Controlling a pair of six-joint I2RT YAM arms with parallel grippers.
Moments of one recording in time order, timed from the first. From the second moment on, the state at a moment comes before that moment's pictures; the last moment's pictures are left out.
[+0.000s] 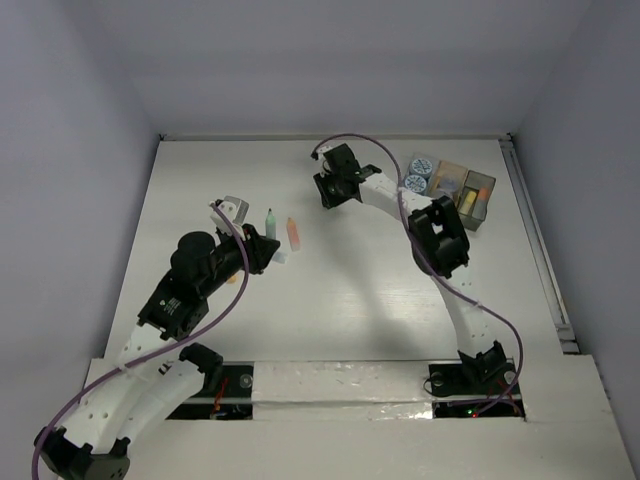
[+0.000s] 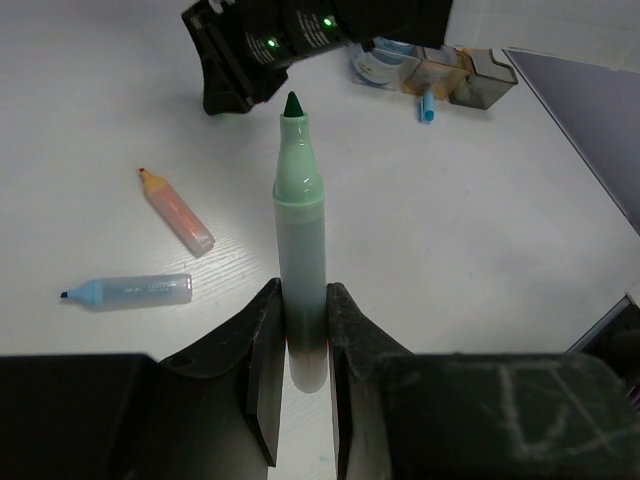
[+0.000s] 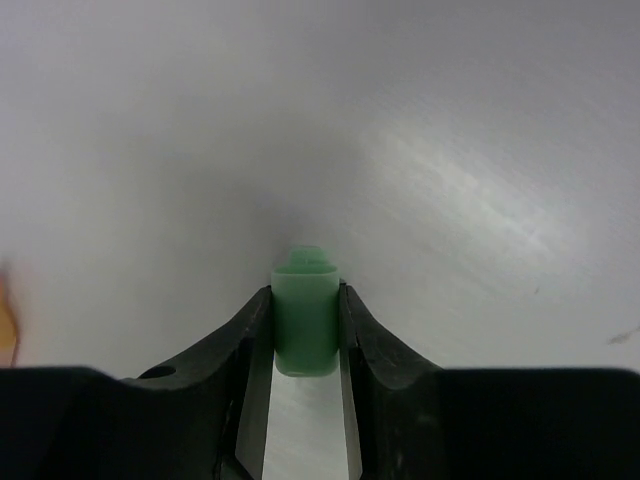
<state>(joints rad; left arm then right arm) -0.49 0.64 0.69 -0.28 0.15 -0.33 0.57 2.49 2.15 -0.51 -0.02 0.03</state>
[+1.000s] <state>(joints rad) -0.48 0.63 0.69 -0.27 0.17 -0.33 0.65 1.65 1.04 -0.36 -0.07 0.08</state>
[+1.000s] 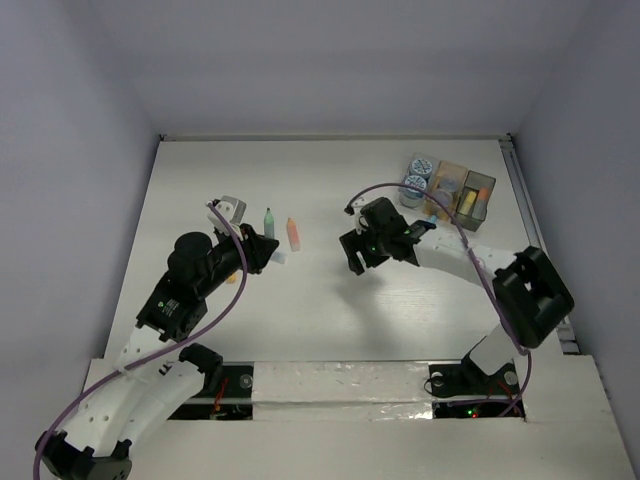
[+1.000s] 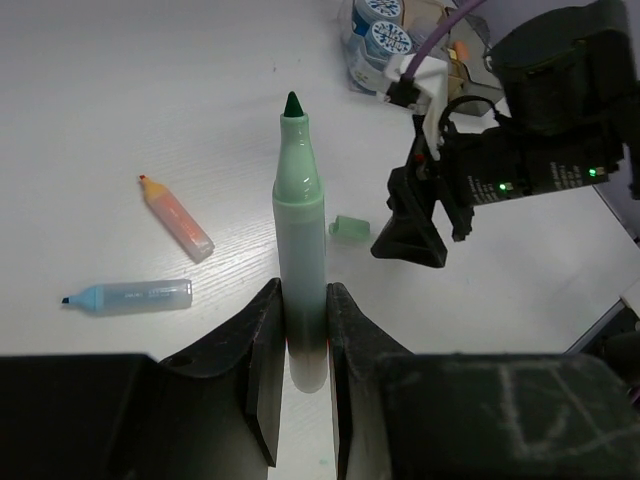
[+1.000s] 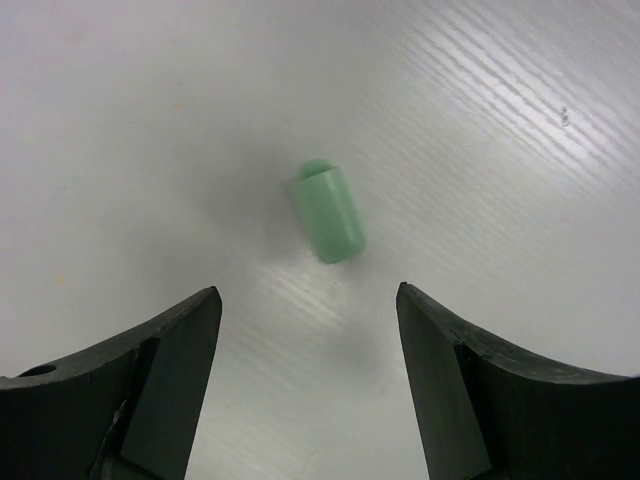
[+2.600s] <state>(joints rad) -0.46 0.64 0.69 -0.27 0.19 -0.33 0.70 1.76 1.04 -0.23 0.09 0.39</state>
